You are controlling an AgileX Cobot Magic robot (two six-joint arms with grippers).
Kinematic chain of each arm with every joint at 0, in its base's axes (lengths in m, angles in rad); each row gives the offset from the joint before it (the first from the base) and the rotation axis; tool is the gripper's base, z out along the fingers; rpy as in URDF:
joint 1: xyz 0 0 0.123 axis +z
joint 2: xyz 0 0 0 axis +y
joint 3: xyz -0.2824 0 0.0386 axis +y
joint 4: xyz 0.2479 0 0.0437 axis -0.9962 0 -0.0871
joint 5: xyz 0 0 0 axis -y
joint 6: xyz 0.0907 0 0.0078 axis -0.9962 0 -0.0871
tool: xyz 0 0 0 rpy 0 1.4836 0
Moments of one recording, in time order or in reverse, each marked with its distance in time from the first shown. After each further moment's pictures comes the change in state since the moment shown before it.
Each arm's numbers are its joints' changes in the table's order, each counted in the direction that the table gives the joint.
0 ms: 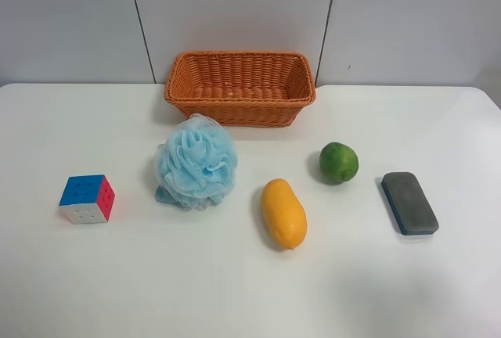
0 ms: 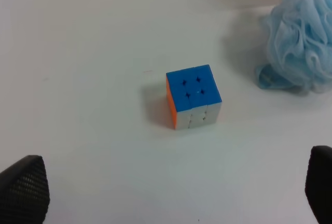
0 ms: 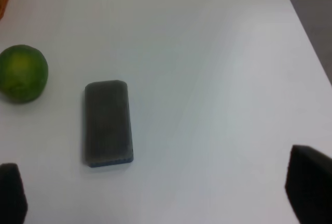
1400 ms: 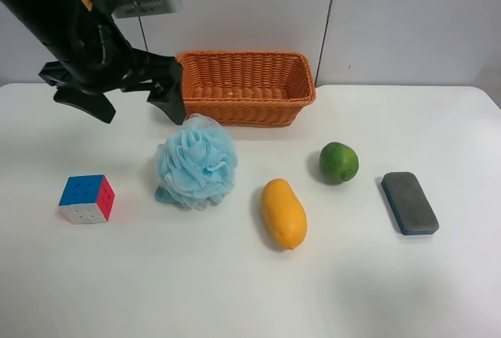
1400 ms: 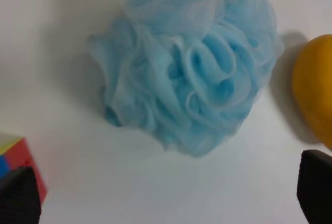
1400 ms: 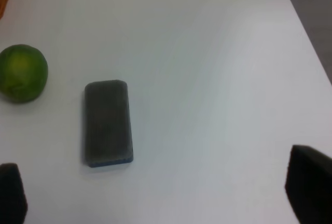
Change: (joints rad) left arm -0.535 1.328 -0.582 -0.024 0.155 0.399; right arm 0.000 0.000 0.000 0.000 0.000 0.000
